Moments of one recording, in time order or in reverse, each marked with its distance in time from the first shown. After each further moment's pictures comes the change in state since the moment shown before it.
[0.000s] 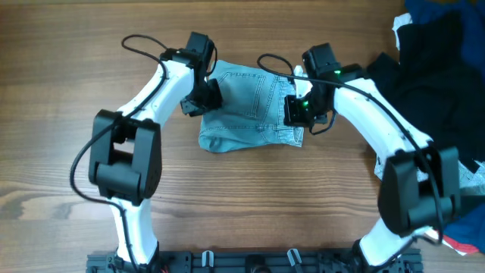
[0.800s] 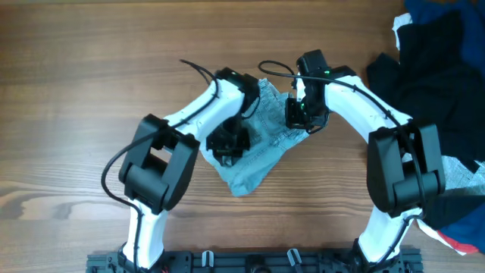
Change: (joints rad) left arm -0.284 0.028 -0.006 -0.429 0.029 0.010; right arm -0.023 0.136 0.000 0.064 0.134 0.084
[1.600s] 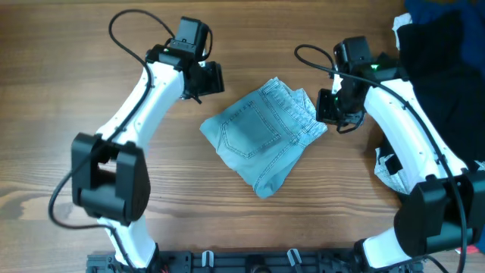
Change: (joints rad) left arm 0.289 -0.180 -0.003 0.547 -0.047 0.121; right arm -0.092 -0.281 0.031 -0.270 0.127 0.039
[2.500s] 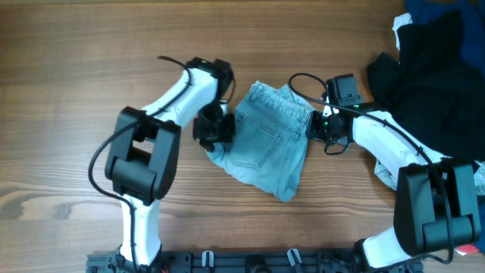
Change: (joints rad) left arm -0.132 0.194 -0.003 -0.452 0.160 0.015; right arm 0.000 0.007 -0.415 0.566 -0.051 0.063
